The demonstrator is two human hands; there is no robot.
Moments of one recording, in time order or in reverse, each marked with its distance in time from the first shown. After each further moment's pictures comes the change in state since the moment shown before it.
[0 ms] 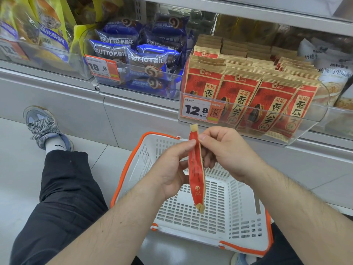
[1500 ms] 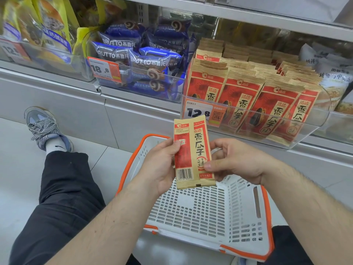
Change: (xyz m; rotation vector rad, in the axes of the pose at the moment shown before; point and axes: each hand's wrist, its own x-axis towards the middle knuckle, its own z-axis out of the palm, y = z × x) left_hand 0.007 0.008 -0.017 -0.131 0.199 0.024; right_hand 0.003 0.006 -0.030 -0.069 -0.260 0.274
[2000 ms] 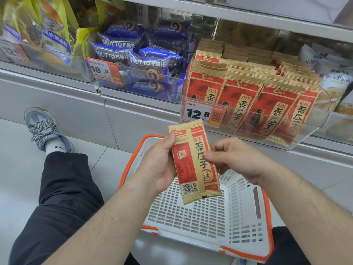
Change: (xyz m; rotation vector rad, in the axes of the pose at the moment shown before) left_hand -0.003 0.009 0.003 -0.057 -0.044 -0.023; right_hand 0.006 0.003 0.000 -0.088 0.102 -0.042
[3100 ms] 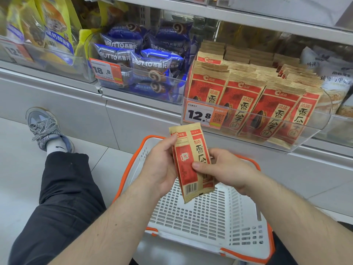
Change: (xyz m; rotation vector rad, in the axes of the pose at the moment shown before) left_hand -0.002 -0.004 0.004 -0.049 0.005 0.112; right_hand 0.012 0.016 0.026 0.038 0.003 0.073
